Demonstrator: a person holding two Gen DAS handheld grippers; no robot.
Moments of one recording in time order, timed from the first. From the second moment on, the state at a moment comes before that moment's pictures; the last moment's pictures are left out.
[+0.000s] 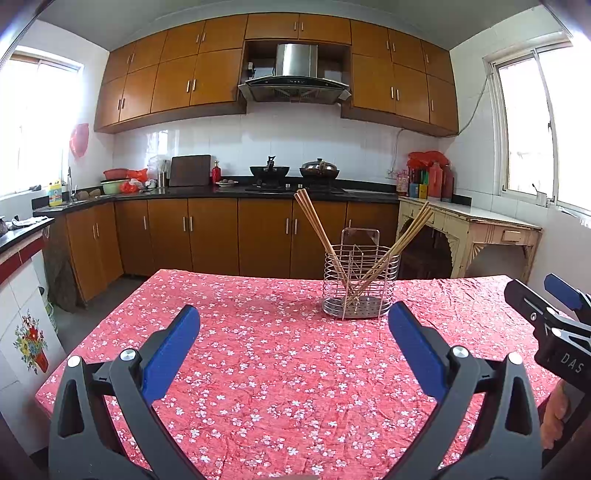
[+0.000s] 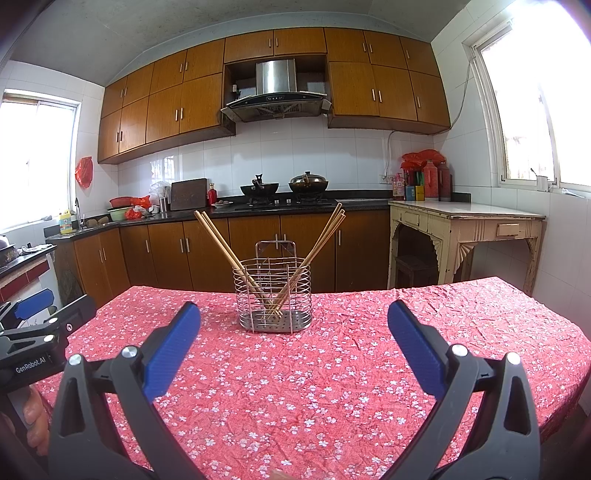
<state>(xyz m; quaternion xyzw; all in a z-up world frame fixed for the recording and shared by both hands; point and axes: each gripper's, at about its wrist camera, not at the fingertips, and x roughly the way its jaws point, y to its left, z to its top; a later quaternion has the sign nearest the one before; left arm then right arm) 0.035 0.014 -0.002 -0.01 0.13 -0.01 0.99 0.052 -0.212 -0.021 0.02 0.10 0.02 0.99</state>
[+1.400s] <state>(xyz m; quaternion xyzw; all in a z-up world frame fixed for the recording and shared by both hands) 0.033 0.018 0.008 -0.03 0.13 -0.02 0.99 0.052 -0.213 -0.021 0.02 0.10 0.02 0.99</state>
